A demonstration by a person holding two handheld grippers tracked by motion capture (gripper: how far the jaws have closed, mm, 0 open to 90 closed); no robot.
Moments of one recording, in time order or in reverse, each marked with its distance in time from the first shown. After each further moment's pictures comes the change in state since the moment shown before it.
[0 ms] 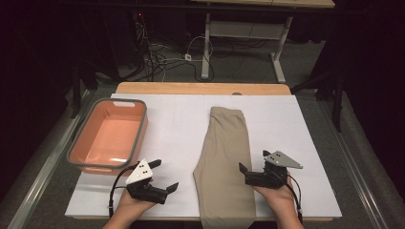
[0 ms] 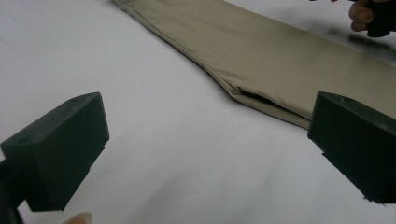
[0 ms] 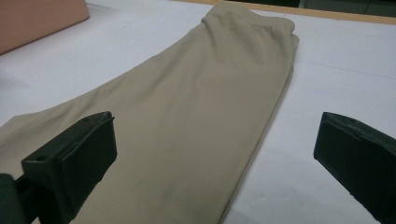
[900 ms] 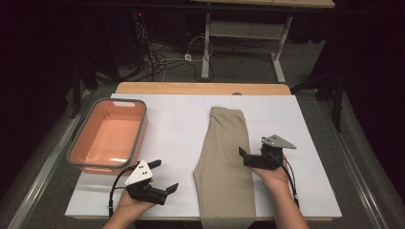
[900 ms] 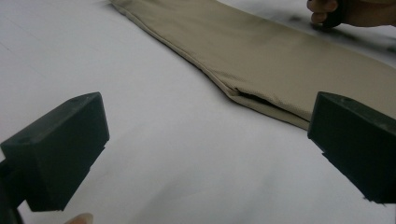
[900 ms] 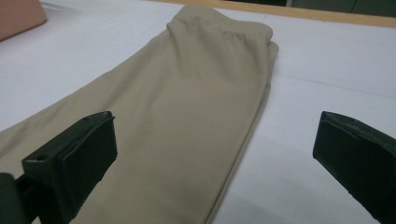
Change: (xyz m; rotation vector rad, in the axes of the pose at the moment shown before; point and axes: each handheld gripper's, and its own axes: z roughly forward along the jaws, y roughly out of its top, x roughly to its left) left arm -0.001 -0.001 -0.001 -0.009 -0.001 0.006; right arm -0.030 0.018 0.045 0.029 -0.039 0.019
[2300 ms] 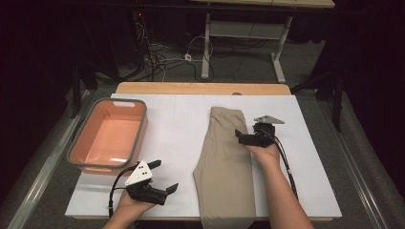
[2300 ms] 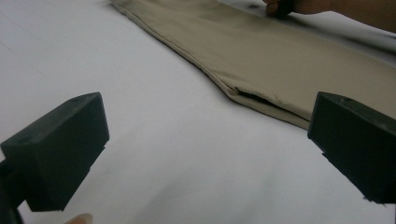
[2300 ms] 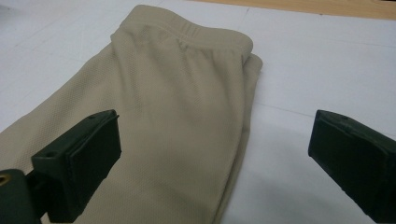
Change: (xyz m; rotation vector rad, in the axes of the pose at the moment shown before) left arm -0.001 0.000 0.000 -0.001 0.001 -0.002; right arm -0.027 0.033 0.066 0.085 -0.034 0.045
